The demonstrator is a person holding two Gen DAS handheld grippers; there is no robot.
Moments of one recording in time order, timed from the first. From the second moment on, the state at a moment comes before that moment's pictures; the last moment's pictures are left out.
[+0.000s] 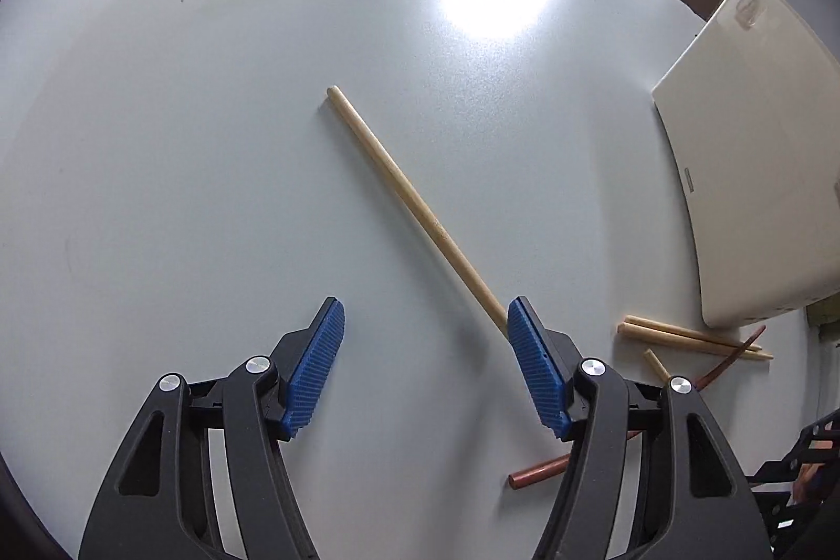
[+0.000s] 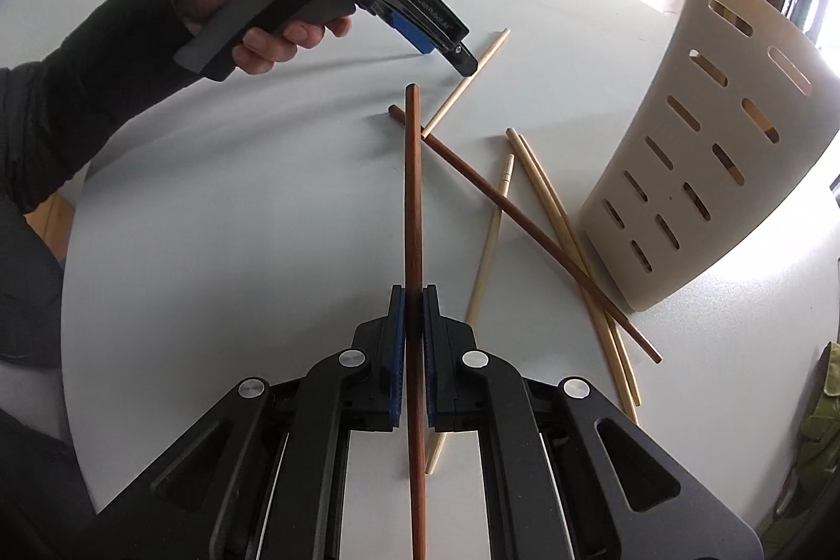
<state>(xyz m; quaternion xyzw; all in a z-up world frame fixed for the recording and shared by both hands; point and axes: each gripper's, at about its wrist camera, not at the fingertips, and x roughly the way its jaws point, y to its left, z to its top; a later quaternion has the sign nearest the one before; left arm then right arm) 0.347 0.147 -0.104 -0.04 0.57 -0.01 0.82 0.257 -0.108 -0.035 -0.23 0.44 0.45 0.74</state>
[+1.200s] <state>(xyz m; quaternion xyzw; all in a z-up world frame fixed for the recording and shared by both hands) 0.256 0.090 0.055 -0.06 0.43 -0.06 0.90 0.253 -0.153 0.098 0.00 0.23 0.39 0.89</state>
